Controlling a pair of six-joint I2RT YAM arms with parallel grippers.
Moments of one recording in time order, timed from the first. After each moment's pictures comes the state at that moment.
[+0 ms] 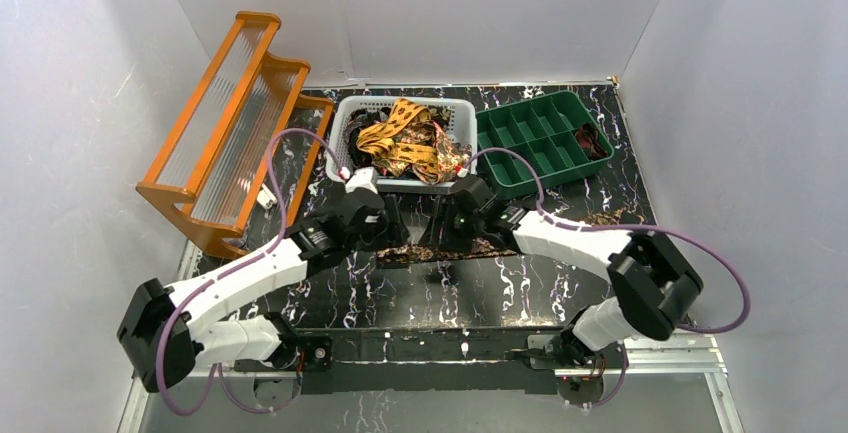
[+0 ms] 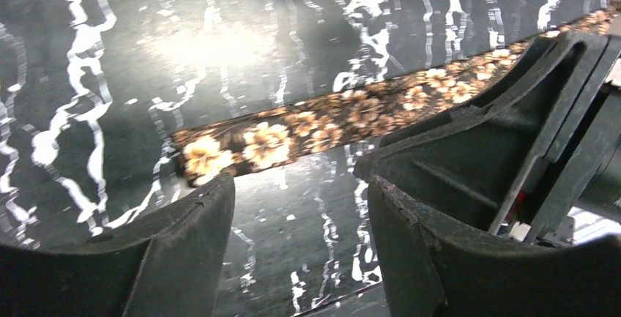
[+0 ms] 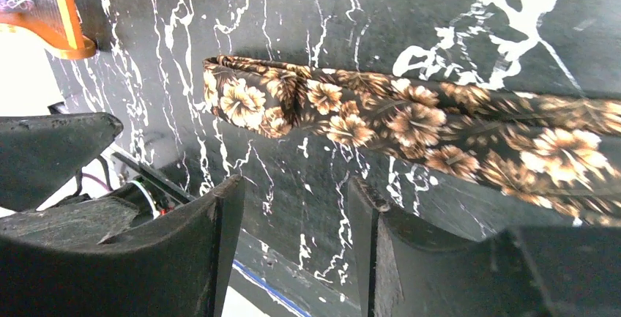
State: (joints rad) left arm -0.85 1.17 0.79 -0.38 -0.22 -0.81; right arm 0.84 1.42 0.82 -0.24 -0.14 0.92
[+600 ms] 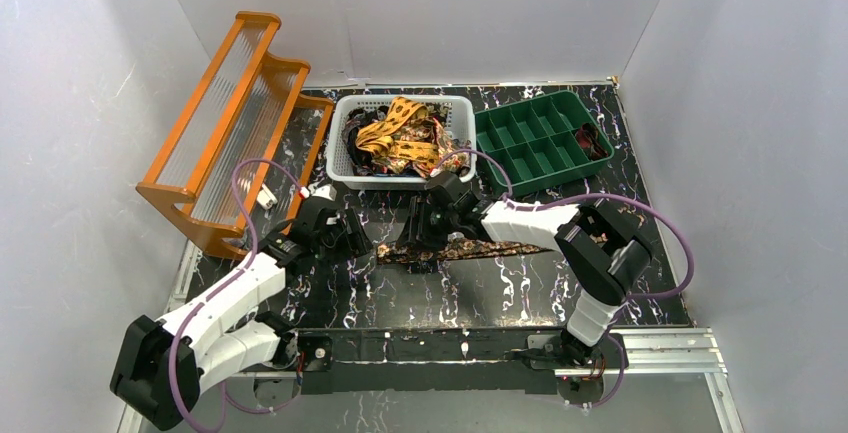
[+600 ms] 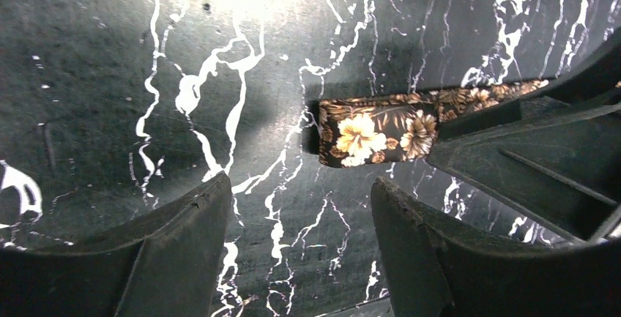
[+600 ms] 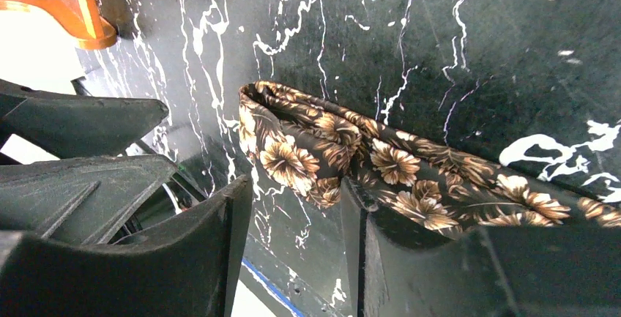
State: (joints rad) left arm -0.54 0.99 0.55 -0.45 -0.04 -0.76; right arm 0.86 1.71 0.95 -0.07 -0.30 0.94
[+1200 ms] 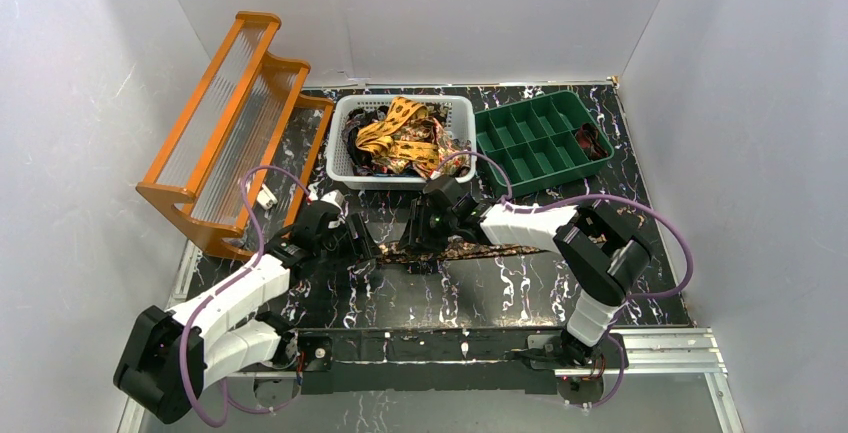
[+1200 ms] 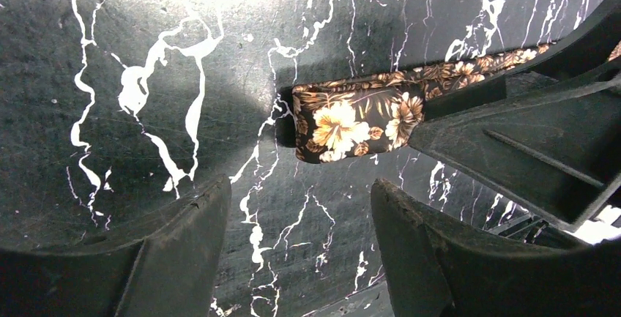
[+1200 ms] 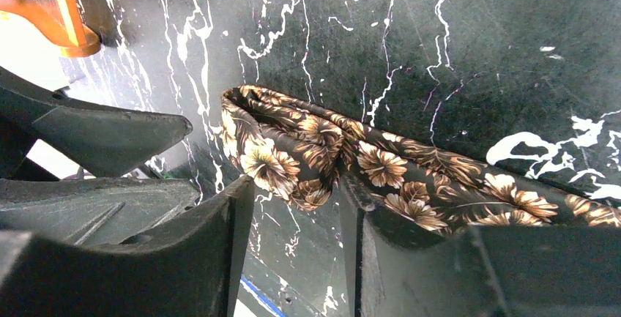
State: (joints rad) left arm -0.52 1.03 0.47 -0.32 0.10 -0.77; right arm 0.88 1.71 0.93 -0.06 -0.25 0.95
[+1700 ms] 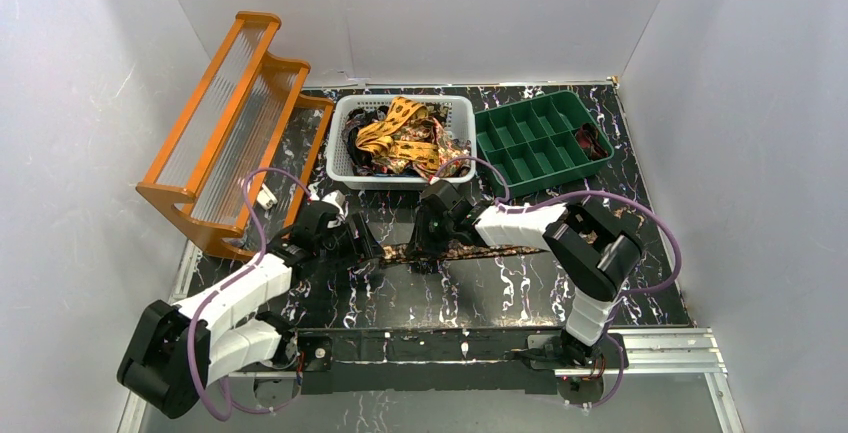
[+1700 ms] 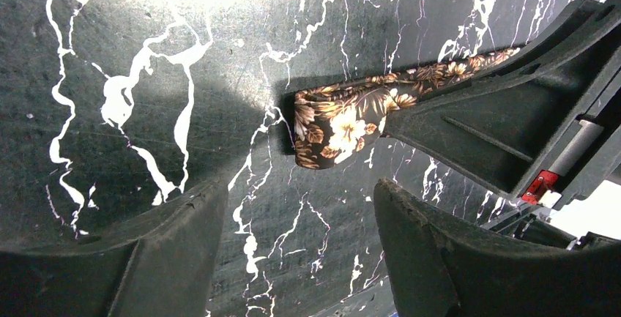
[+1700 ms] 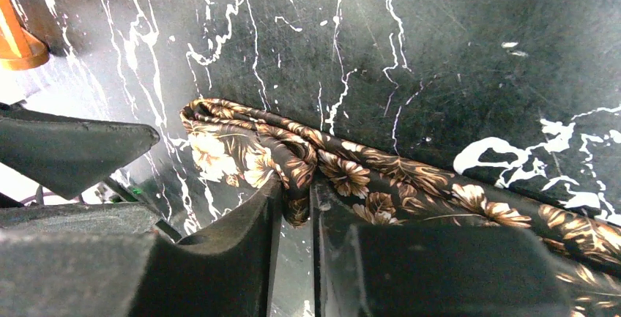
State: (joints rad) left arm -0.50 1.05 0.45 -0.25 0.15 -0.77; right arm 0.89 1.76 0.93 -0.08 -0.21 0.94
